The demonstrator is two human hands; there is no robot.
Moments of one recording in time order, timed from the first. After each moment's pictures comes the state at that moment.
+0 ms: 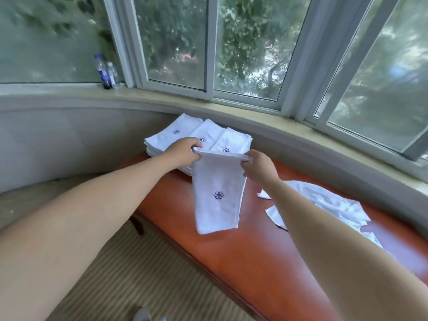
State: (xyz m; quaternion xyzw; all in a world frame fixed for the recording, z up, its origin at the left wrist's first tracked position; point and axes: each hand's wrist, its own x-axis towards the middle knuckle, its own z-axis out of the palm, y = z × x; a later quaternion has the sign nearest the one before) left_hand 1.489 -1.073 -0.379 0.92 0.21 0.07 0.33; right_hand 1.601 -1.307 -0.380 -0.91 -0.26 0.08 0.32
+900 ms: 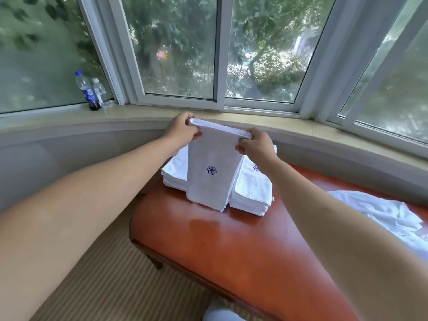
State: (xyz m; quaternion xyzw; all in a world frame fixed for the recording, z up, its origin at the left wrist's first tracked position) left_hand 1.581 -0.775 -0.352 0.75 0.20 0.17 0.60; right_hand 1.650 -0.999 -0.365 -0.82 -0.13 0.08 0.56
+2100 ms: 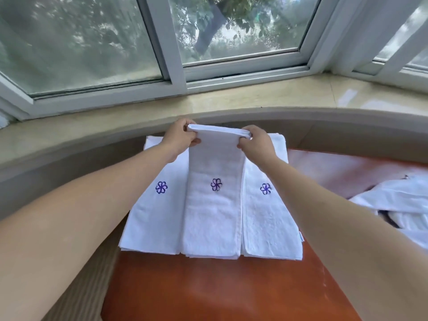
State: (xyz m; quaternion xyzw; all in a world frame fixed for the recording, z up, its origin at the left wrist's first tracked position) left_hand 1.989 -0.672 -0.538 0.77 0.21 -0.08 0.60; right_hand 2.003 -0.907 -0.540 -0.88 0.02 0.12 0.46
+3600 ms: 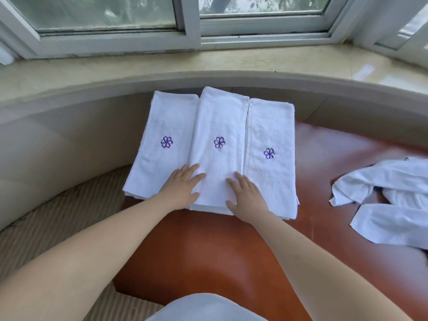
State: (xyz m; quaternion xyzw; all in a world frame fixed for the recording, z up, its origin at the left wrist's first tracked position) left_hand 1.749 -0.685 -0.661 0.96 -0.07 -0.27 0.09; right_hand 1.779 -0.943 -0.662 -0.93 -0.22 0.27 0.11
